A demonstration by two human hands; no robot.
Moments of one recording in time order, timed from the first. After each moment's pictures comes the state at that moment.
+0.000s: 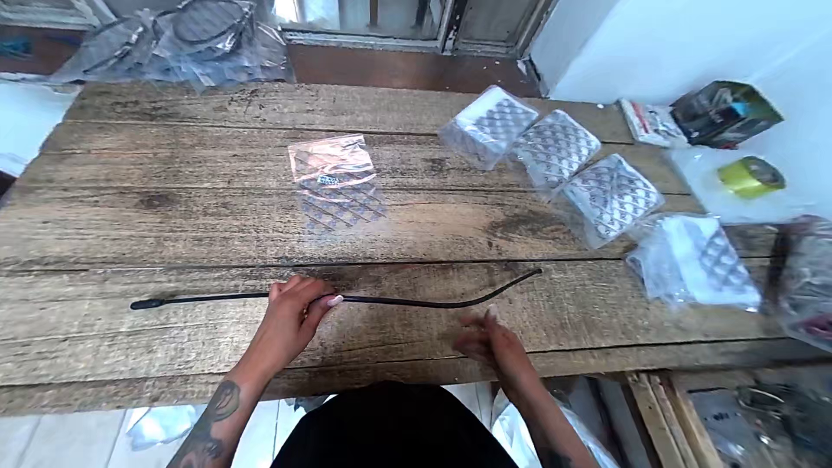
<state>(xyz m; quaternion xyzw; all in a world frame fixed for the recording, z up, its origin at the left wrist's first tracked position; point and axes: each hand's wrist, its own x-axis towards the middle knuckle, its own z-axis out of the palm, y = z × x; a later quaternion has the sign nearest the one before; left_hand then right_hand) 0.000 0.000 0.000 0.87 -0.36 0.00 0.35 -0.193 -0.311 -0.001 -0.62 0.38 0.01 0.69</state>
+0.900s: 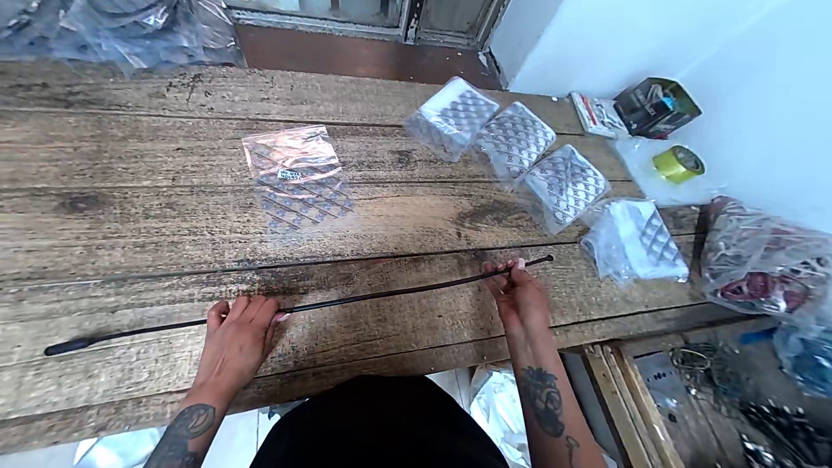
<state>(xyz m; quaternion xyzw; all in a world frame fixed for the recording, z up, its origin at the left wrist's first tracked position) -0.005 0.029 -0.046 0.91 -0.38 0.09 0.13 -0.155 -0.377 0.015 -0.41 0.46 -0.35 0.71</state>
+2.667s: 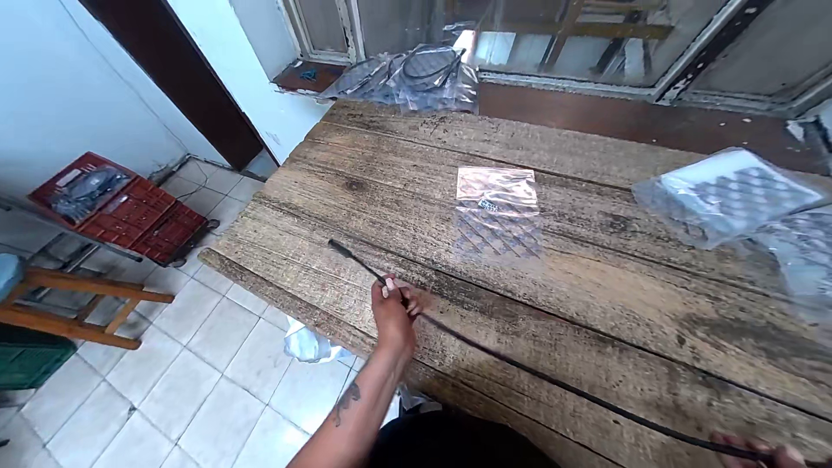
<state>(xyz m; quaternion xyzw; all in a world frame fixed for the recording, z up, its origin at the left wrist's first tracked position) -0.018 0.021 0.024 0.50 0.31 -0.02 0.81 -0.179 -0.365 0.013 -0.43 0.46 -0.24 0.74</state>
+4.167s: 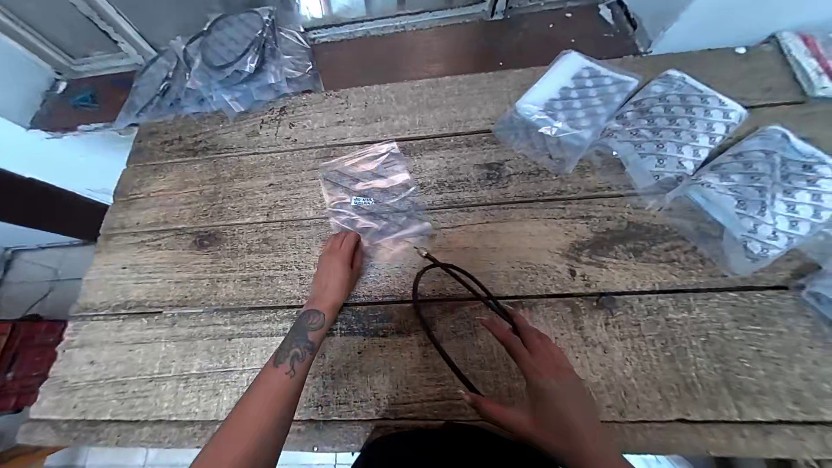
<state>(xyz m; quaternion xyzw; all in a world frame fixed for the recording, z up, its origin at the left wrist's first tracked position) 0.160 -0.052 -0.040 0.91 -0.32 0.03 0.26 -0.115 -0.278 0.014 -0.96 0.11 -0.04 0.26</state>
